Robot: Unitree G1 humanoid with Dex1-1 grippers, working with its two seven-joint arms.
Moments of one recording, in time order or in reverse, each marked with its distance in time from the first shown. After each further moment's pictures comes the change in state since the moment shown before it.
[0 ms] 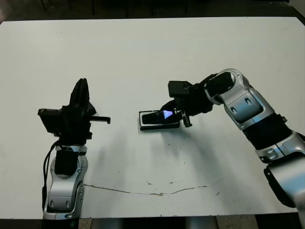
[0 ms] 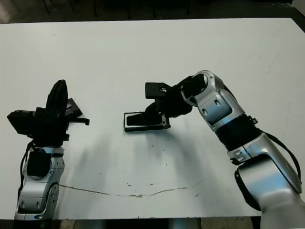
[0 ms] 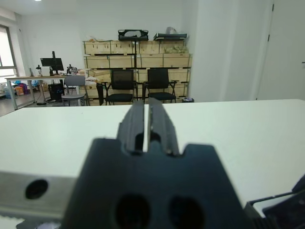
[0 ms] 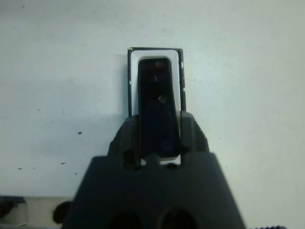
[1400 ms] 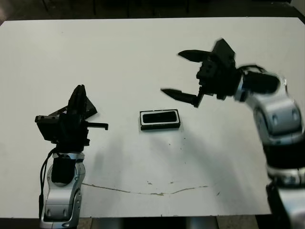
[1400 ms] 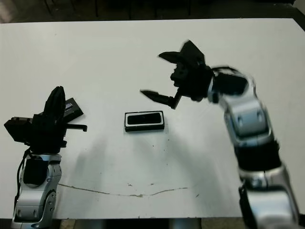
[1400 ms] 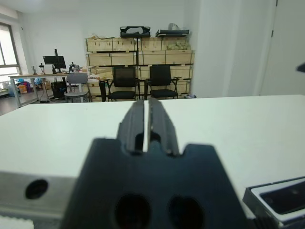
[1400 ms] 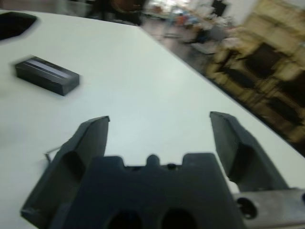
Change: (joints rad) left arm 0.066 0.003 0.003 -0.037 -0.001 -0.014 -0.008; right arm 0.421 0.065 -0.406 -0.539 0.128 0.040 -0.677
